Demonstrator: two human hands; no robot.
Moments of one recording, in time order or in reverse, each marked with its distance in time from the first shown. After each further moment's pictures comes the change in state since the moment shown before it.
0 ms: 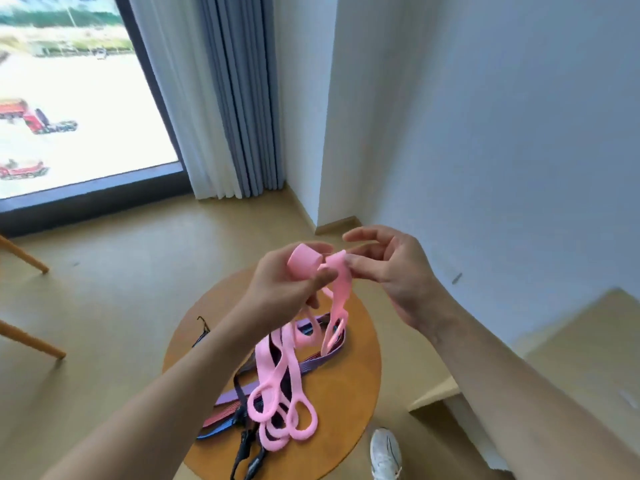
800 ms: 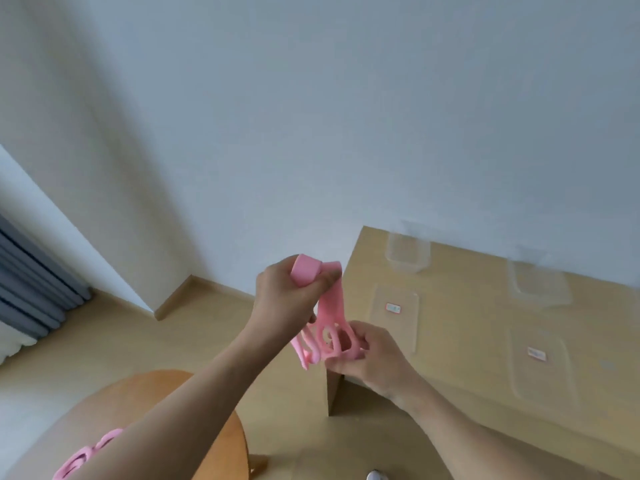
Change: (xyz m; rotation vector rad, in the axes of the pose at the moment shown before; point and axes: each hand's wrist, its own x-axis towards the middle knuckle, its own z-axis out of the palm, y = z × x) left_hand 0.007 0.078 0.379 0.175 -0.492 0.172; right_hand -0.225 0.105 -0.272 -0.068 0.551 0.190
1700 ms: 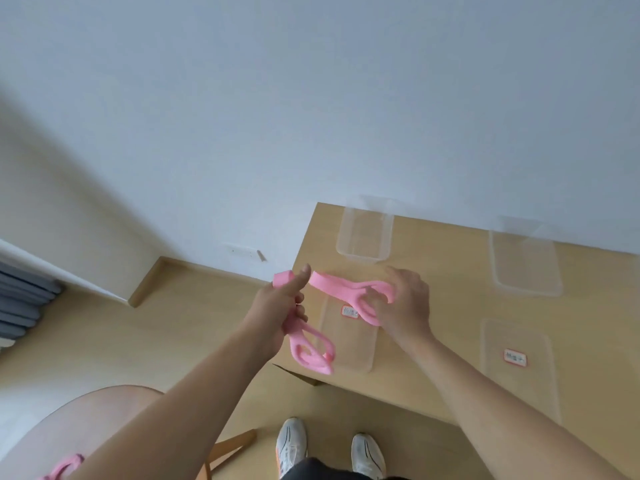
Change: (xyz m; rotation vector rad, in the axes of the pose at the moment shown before) left_hand 0.122 -0.070 0.146 -0.369 -0.083 -0.752; right_hand 0.112 0.094 -0.172 -0.446 0.536 0.249
